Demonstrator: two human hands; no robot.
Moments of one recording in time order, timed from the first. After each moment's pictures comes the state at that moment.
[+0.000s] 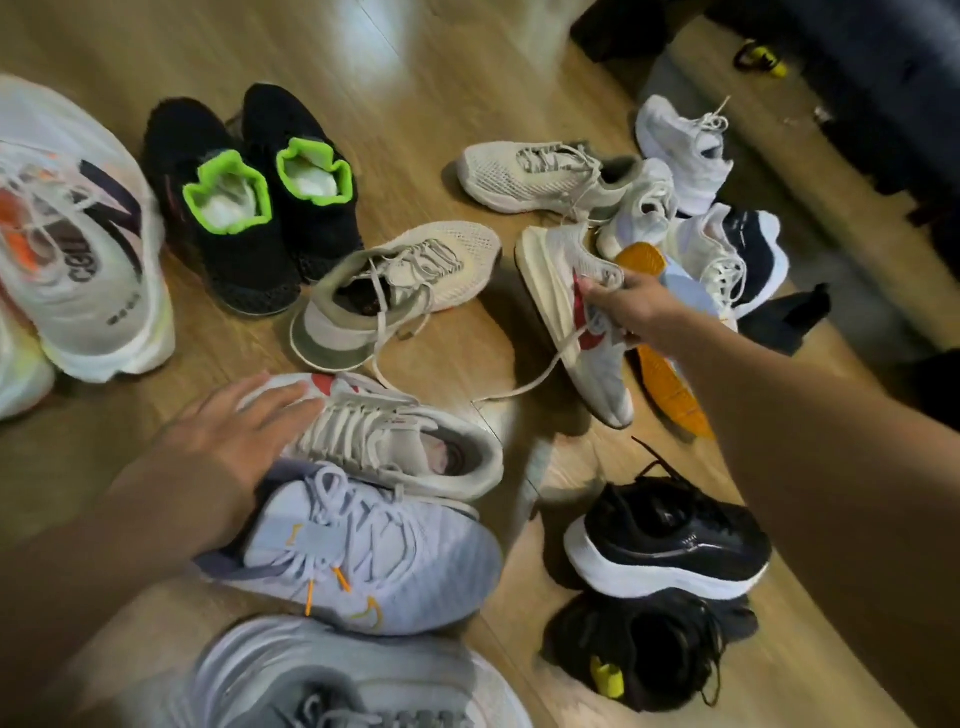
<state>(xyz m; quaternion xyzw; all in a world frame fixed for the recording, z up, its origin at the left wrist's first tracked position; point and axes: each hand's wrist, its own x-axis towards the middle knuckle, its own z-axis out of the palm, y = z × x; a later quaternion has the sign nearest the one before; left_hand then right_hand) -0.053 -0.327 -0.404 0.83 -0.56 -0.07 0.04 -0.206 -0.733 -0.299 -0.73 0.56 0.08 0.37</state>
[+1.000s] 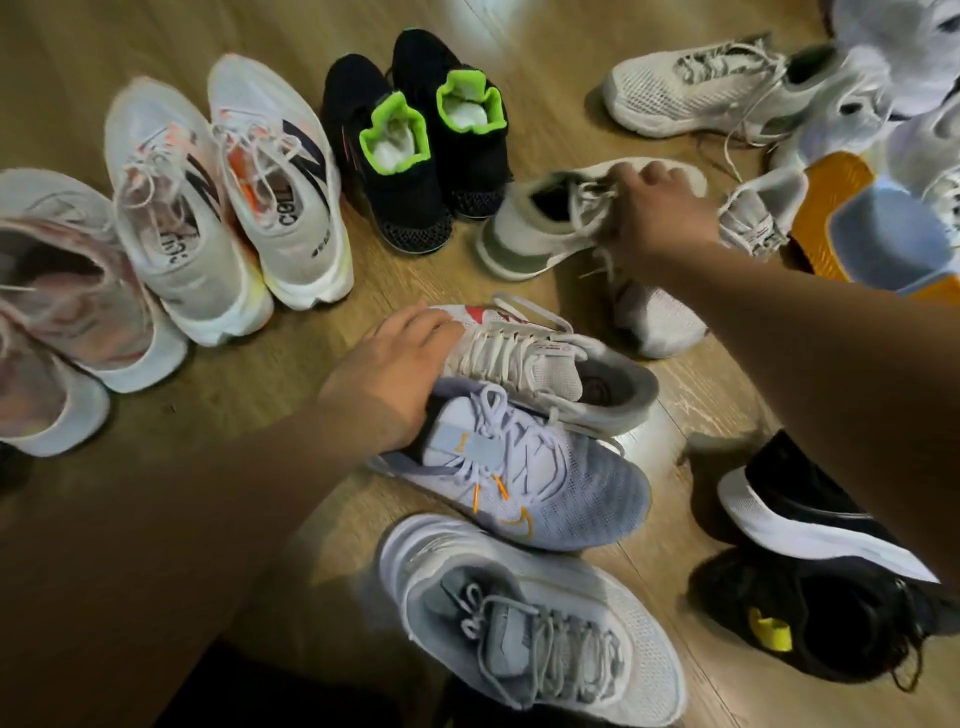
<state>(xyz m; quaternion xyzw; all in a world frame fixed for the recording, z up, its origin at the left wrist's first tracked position) -0.061 -0.331 -0.371 0.85 -0.50 -0.15 0.04 -0.121 -0.630 -0.341 -0.95 0.30 0.08 0.02</state>
